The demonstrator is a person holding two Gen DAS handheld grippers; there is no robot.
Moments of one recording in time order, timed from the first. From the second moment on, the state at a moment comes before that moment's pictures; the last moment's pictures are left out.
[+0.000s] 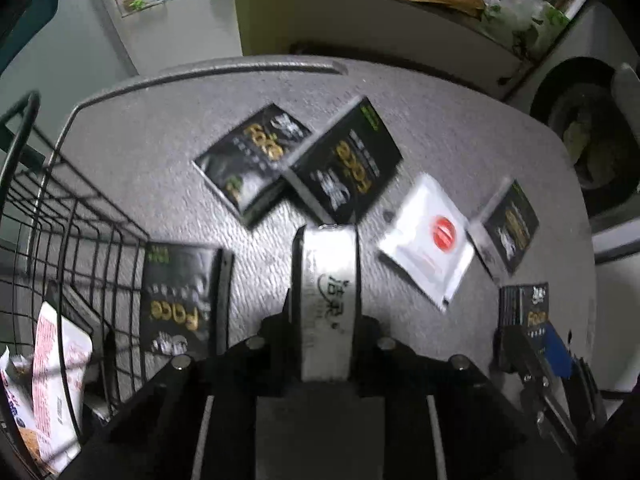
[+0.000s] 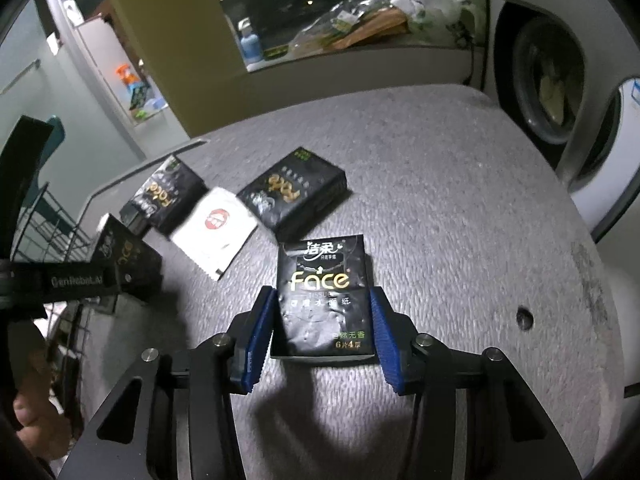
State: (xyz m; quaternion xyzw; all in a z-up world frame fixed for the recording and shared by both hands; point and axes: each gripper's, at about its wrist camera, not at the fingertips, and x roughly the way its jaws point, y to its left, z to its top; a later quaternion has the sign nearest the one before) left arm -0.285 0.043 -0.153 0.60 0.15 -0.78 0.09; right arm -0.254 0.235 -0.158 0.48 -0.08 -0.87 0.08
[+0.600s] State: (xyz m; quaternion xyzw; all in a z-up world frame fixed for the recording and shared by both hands) left arm -0.183 0.058 -0.023 0.52 0.13 -0.84 0.03; right arm -0.148 0.181 -0.028 0.40 -0.06 -0.90 0.16
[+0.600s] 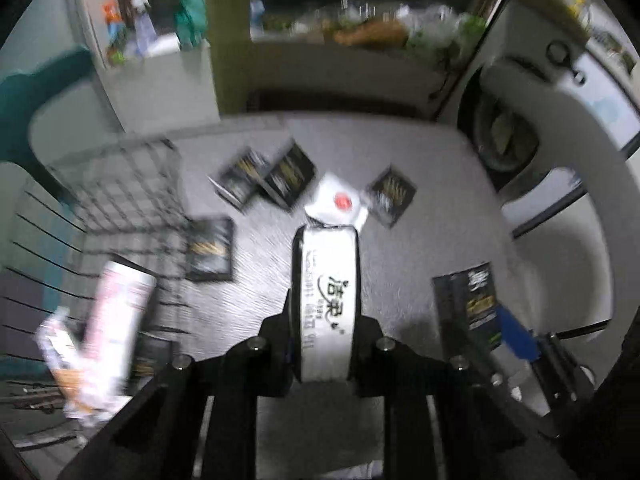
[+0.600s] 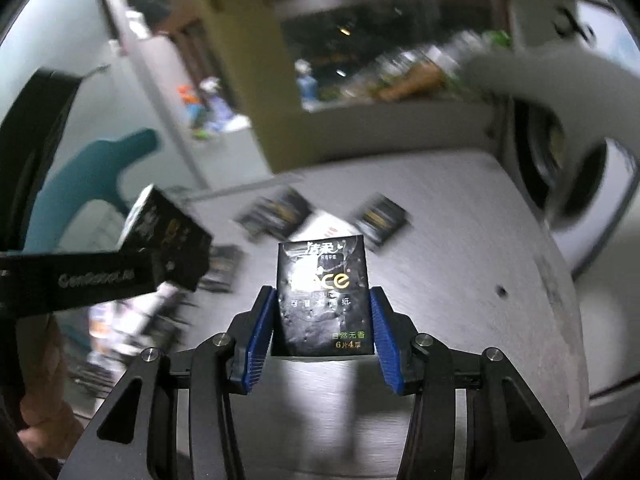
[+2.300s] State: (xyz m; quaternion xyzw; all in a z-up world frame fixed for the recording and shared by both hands) left arm -0.133 0.021 -0.027 0.54 0.14 -0.83 0.02; right arm -0.136 0.162 -0.038 0.43 0.00 -0.89 0.14
